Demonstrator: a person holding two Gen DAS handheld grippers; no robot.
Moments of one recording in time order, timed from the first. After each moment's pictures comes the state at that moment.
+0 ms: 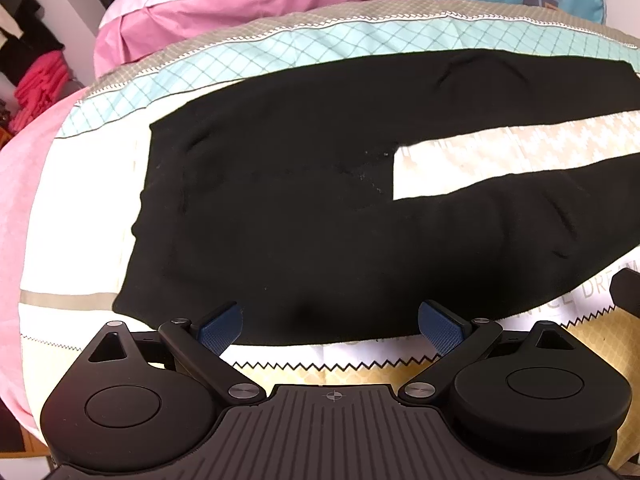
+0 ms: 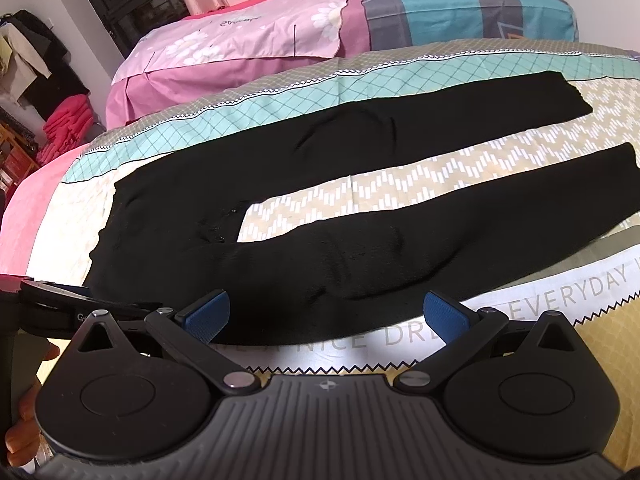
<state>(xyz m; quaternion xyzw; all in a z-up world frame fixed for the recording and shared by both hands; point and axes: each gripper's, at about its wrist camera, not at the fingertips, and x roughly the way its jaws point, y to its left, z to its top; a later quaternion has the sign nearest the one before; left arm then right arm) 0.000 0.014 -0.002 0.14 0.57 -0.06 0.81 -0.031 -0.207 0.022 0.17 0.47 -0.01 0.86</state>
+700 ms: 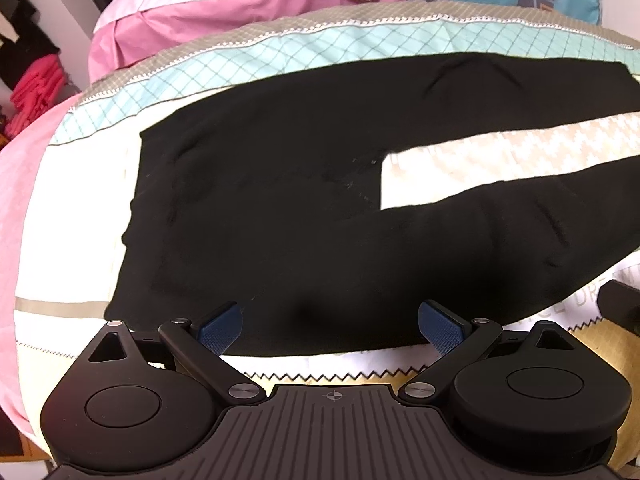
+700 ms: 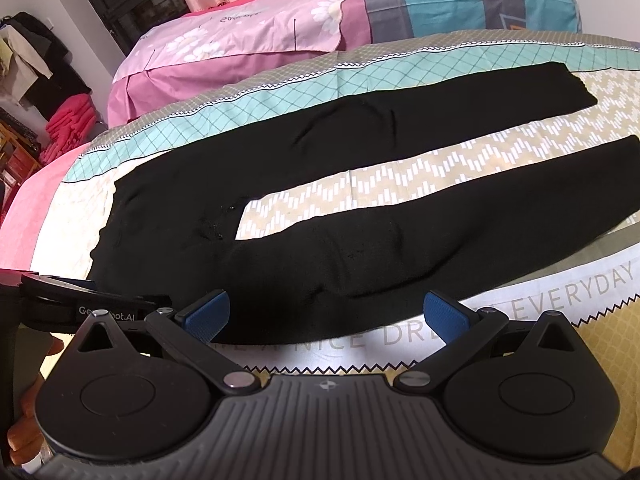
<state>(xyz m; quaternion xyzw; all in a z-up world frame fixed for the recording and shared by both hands) 0.002 0.003 -0.002 0.14 0.57 -0.07 0.81 -0.027 -0.215 0.016 0.18 0.48 0.00 0.86</state>
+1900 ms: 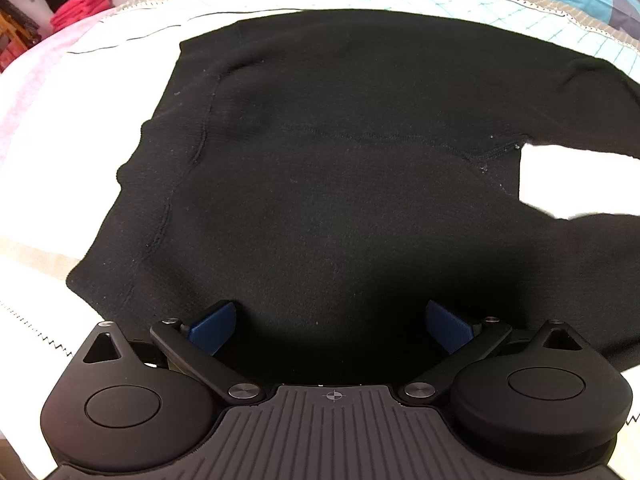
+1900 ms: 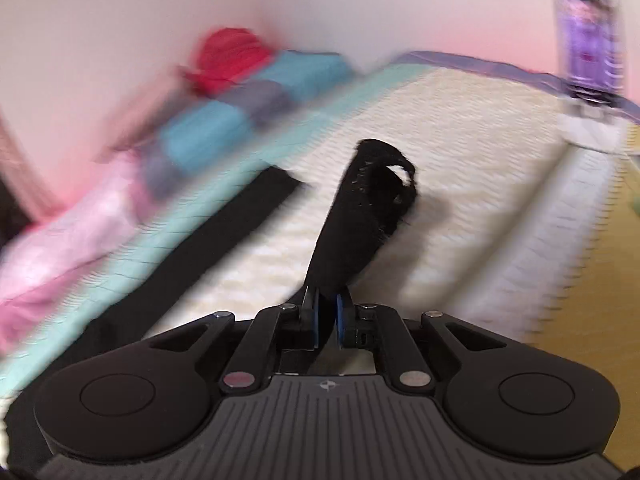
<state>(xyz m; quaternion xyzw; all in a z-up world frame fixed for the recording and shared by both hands) 0.050 0.070 -0.096 0.06 0.58 0.01 0.81 -0.078 -0.465 -0.062 0.31 0.32 -0.28 0.85</state>
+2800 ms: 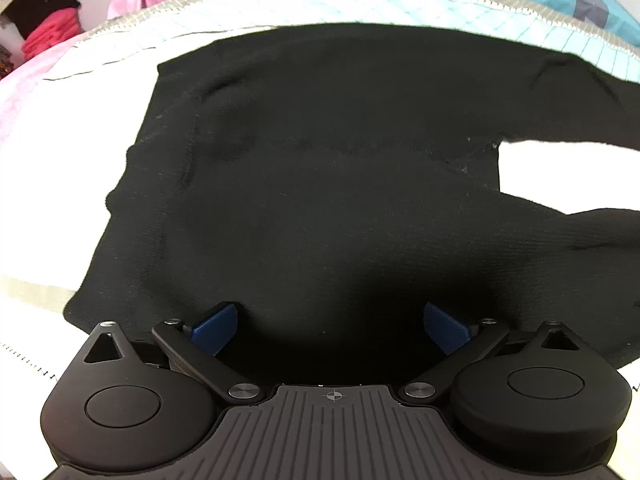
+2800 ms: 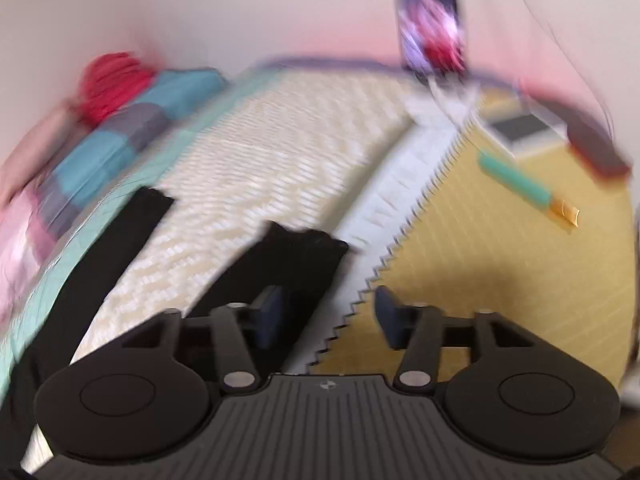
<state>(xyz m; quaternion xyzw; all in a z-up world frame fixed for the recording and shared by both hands) 0.038 0.078 -0.085 0.08 0.57 -0.04 0.82 -0.132 -0.443 -0.037 0.28 0.29 -0.40 0.82</state>
